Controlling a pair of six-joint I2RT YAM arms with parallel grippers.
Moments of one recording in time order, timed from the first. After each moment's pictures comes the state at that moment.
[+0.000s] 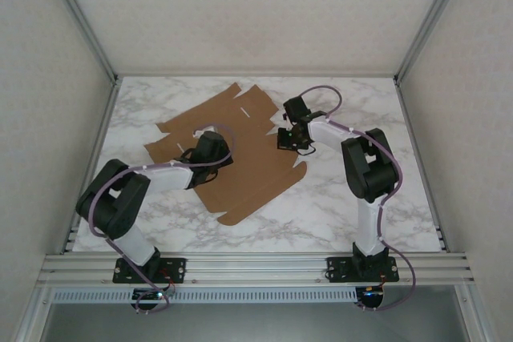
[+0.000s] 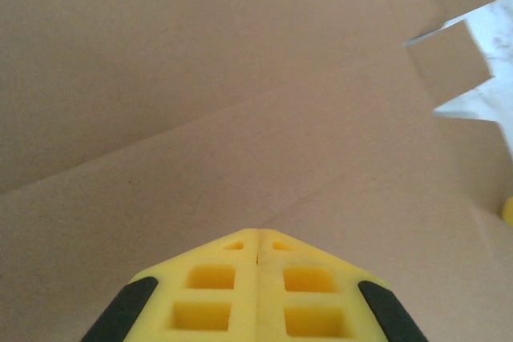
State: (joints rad) left arm -0.50 1.66 0.75 0.16 -0.14 -0.81; right arm 0.46 2.02 1.39 -0.54 -0.14 0.40
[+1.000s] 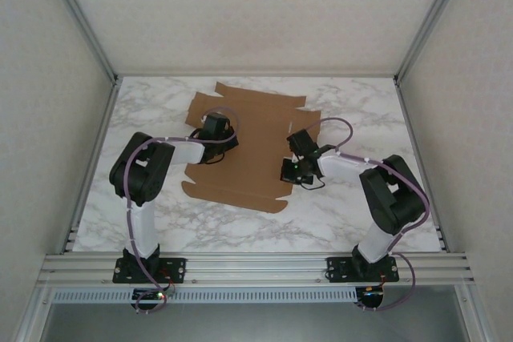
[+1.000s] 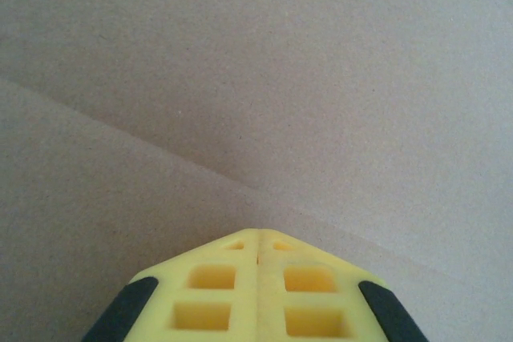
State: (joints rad) left arm -0.40 2.00 1.07 0.15 0.03 -0.79; right arm 0.58 1.68 0.90 -0.40 -0.20 0.66
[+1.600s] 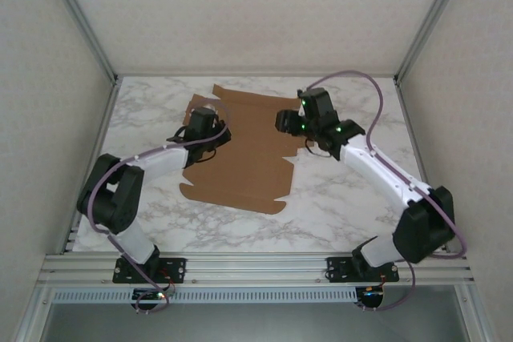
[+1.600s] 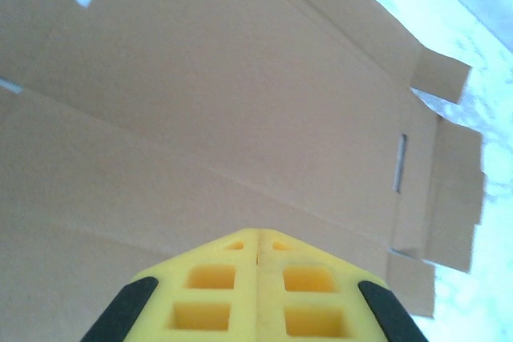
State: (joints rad) left arm -0.40 1.67 0.95 0.05 0.05 -0.81; right arm 0.54 1.48 1.26 -0.45 0.00 0.50
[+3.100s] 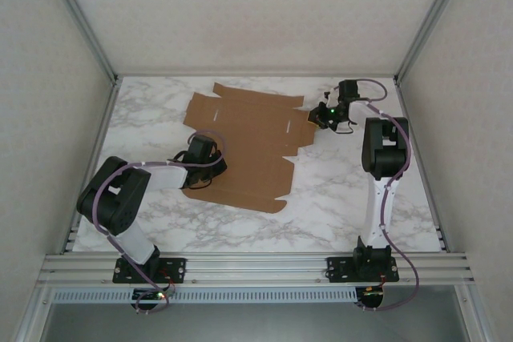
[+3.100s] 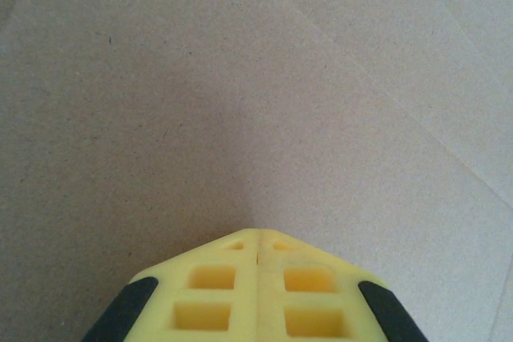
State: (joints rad) left arm -0.42 1.68 0.70 0.11 0.09 -0.89; right arm 0.06 2.26 1.64 -0.46 -0.64 0.39
